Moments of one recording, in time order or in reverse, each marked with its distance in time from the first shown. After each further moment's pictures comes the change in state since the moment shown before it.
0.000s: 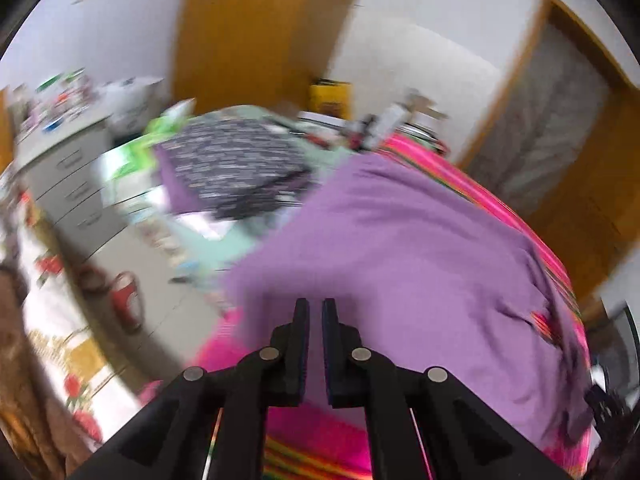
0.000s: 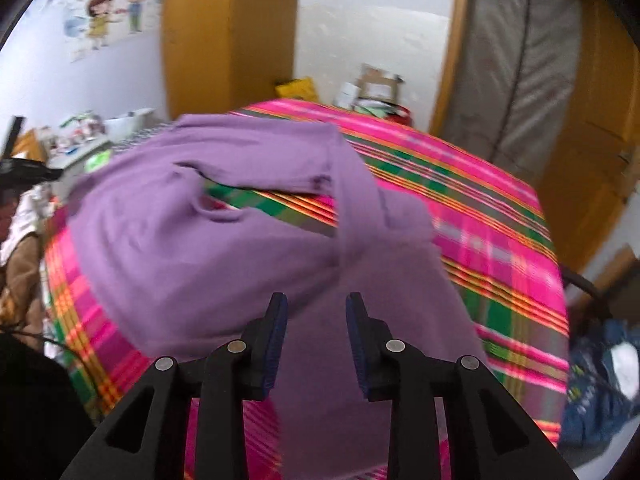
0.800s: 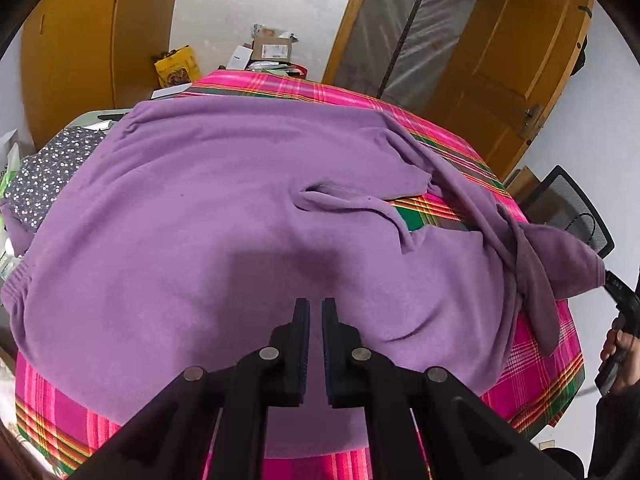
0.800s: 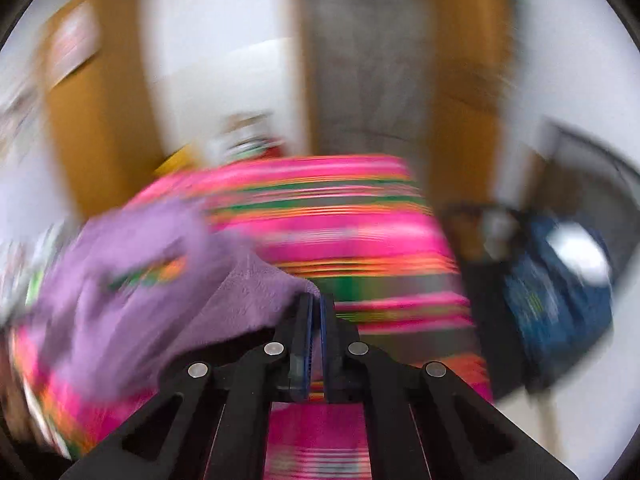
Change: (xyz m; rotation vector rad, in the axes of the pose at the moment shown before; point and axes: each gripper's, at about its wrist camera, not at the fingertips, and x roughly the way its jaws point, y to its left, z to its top) left arm 0.047 -0.145 -0.054 0.355 0.190 -0.264; right arm -0.071 -0.146 -0.058 0.593 -0.123 -0.306
